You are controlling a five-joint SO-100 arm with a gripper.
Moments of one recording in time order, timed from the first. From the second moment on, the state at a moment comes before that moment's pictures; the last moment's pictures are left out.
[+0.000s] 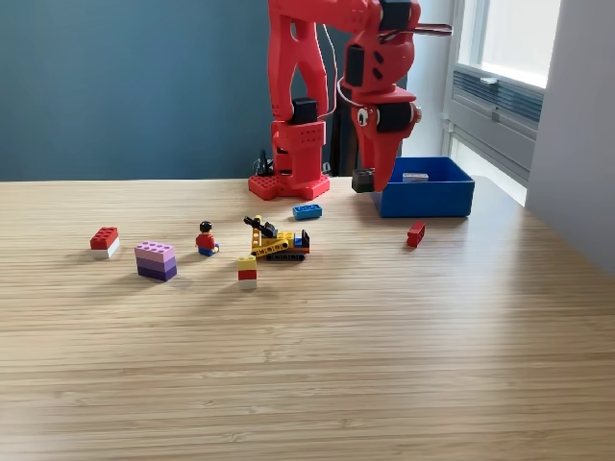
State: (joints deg) arm -34.3 94.0 94.2 86.2 20.7
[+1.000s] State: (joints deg) arm -70.0 76.4 74.1 94.0 17.5
